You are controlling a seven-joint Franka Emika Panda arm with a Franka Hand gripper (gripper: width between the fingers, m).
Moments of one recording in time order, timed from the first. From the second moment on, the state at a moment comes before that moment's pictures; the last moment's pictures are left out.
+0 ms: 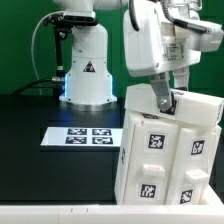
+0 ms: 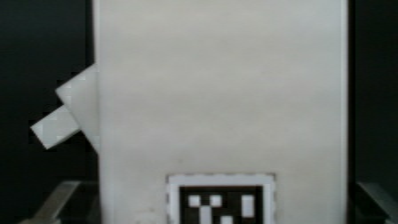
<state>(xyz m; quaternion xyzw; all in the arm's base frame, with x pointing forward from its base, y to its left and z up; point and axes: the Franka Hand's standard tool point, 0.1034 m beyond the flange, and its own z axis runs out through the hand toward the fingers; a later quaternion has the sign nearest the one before) 0.620 0.087 0.158 -0.48 0.87 0.04 0.12</state>
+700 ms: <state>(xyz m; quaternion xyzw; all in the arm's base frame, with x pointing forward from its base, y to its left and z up) 0.613 0.083 0.177 -0.66 0.74 0.05 0.11</state>
